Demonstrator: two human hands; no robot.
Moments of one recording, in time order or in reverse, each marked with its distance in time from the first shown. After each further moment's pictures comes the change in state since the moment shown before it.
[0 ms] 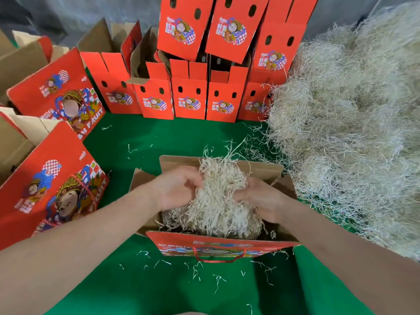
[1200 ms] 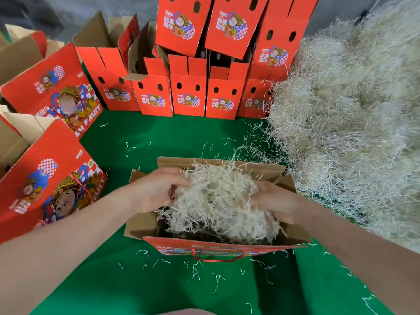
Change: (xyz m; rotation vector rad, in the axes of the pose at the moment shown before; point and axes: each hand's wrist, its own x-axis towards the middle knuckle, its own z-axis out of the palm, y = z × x) left_hand -0.016 0.000 -0.024 0.269 0.241 -0.025; right_hand -0.001 0.008 -0.026 -0.261 -0.021 0.039
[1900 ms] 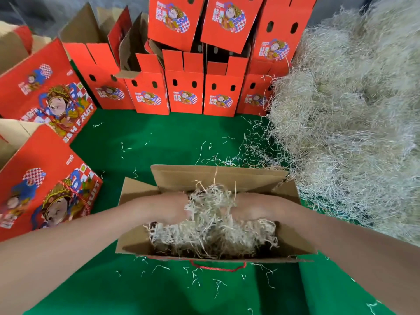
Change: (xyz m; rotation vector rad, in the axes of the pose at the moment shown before) left_hand 0.033 -0.011 0.012 1.371 -0.098 -0.070; right_hand 0.048 -0.008 0.017 -0.827 -0.130 0.014
